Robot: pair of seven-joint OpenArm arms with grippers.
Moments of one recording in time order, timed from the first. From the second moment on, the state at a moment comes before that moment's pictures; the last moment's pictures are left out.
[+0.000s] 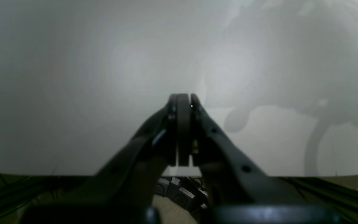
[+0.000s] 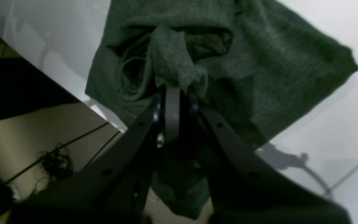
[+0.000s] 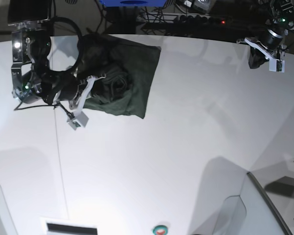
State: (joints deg) left arm 29.4 -15.6 -32.1 80.6 -14.3 -34.7 14.3; right arm -5.4 6.7 -0.7 94.7 32.4 22.6 -73.2
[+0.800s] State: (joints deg) left arm 29.4 -15.7 -32.1 80.6 -14.3 -34.7 14.3; right arm -7.3 6.5 -21.6 100.5 32.8 18.5 -73.7
